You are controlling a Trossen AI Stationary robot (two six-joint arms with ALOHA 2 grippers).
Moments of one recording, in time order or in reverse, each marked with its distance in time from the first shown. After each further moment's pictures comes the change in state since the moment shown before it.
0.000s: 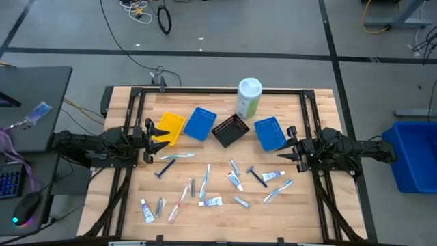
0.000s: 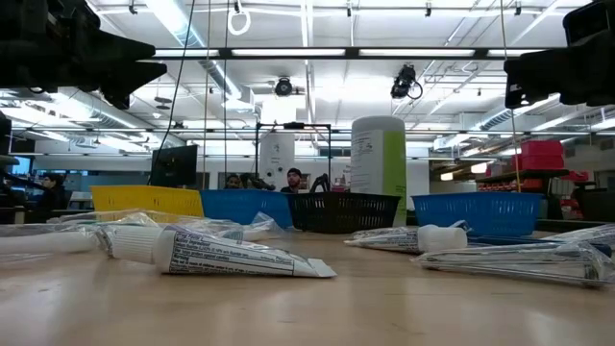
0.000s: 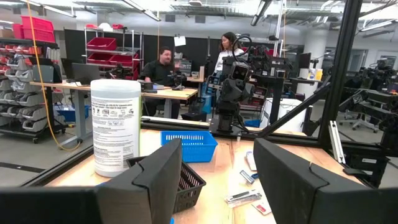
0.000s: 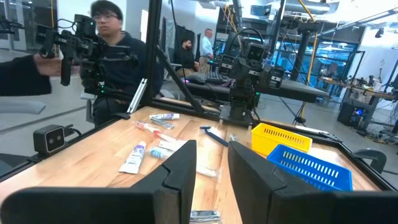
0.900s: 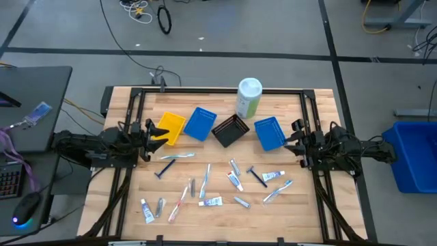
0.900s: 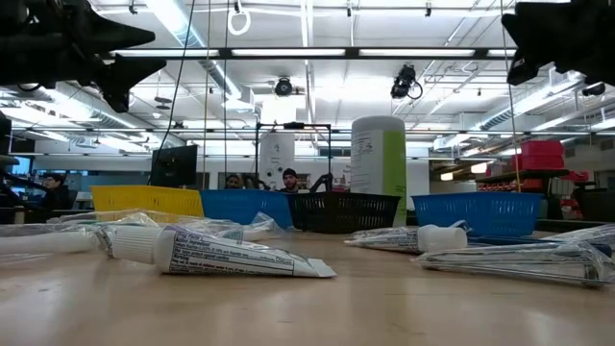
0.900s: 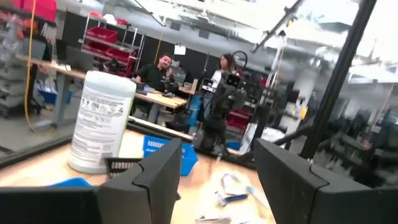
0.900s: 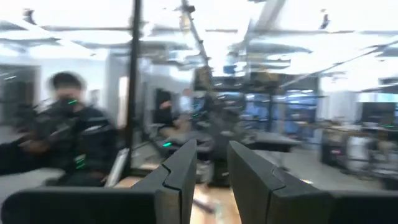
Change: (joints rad) left arm 0.000 0.000 0.000 0.061 -0.020 -0.239; right arm 0.000 0.000 0.000 0.292 0.126 0.133
